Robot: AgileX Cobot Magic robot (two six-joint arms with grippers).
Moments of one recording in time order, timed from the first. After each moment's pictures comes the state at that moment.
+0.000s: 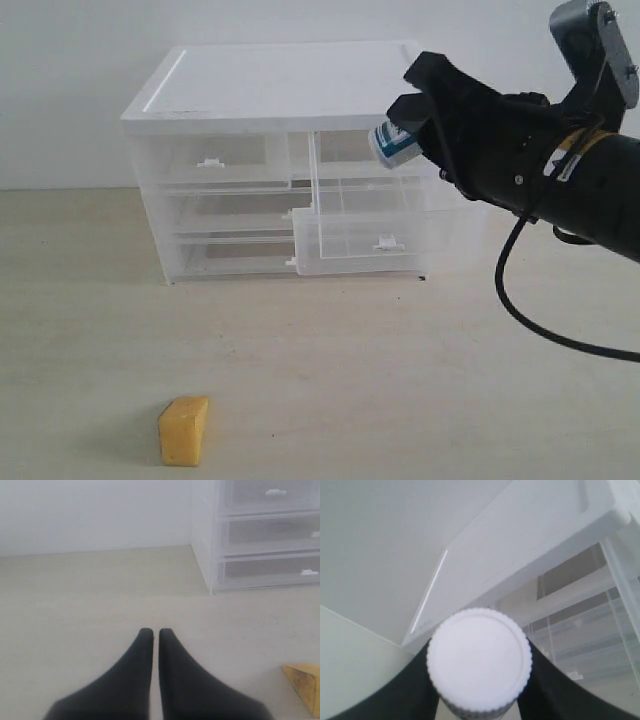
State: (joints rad) left arm -0.02 0.00 0.00 0.02 0.31 0.05; right arm 0.56 1.36 -0.71 0.06 -0.44 0.83
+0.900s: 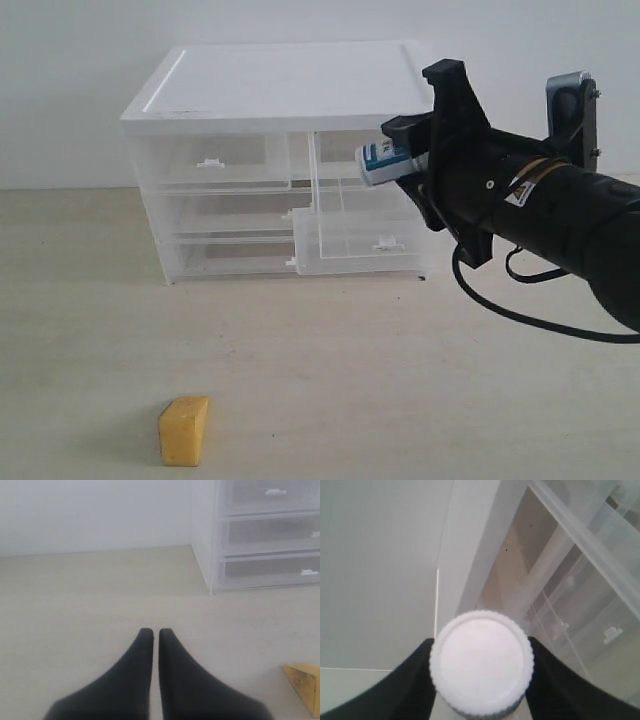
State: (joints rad) left arm -0.02 0.00 0.00 0.02 0.31 0.05; right arm 0.56 1.49 -0.71 0.08 -0.54 1.29
